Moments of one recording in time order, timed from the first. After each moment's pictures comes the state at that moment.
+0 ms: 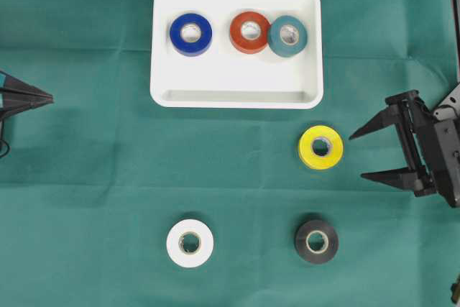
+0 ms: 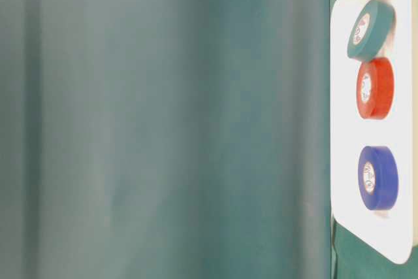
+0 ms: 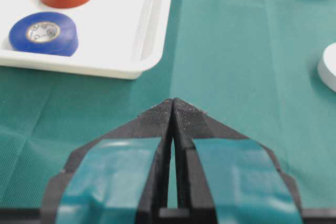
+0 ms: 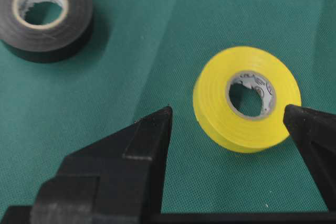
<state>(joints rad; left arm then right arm) 0.08 -1.39 1.50 -0.03 0.09 -0.02 0.15 -0.67 1.36 -0.49 -0.10 0.45</state>
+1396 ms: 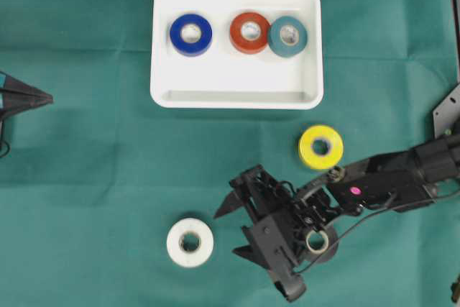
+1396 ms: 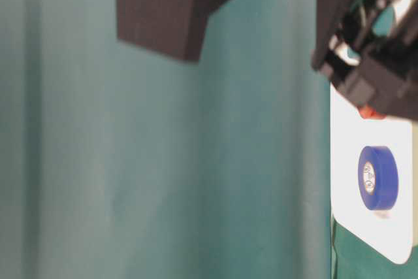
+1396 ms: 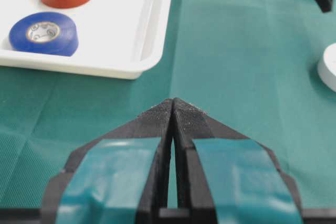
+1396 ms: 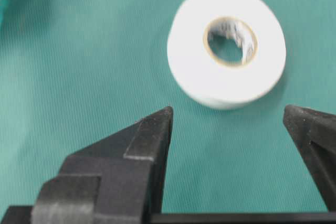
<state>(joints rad) 0.08 -1.40 1.51 -0.03 0.09 -0.02 0.32 0.21 0.56 -0.53 -0.13 0.44</state>
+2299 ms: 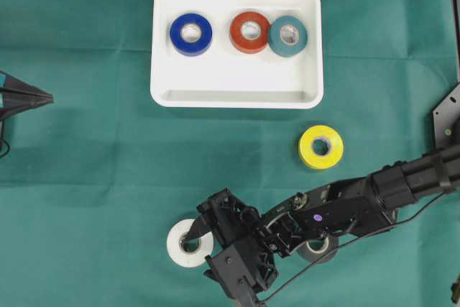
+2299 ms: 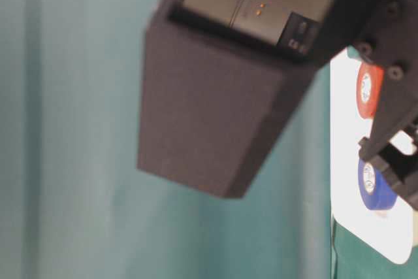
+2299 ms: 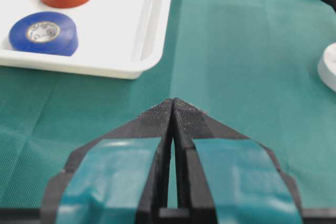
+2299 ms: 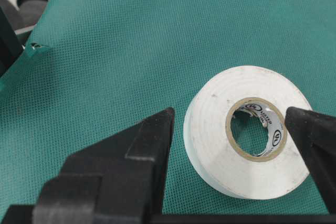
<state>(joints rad) 0.08 -1.40 1.51 -0.03 0.09 -0.02 0.37 0.36 0.36 -0.53 -0.08 0.45</state>
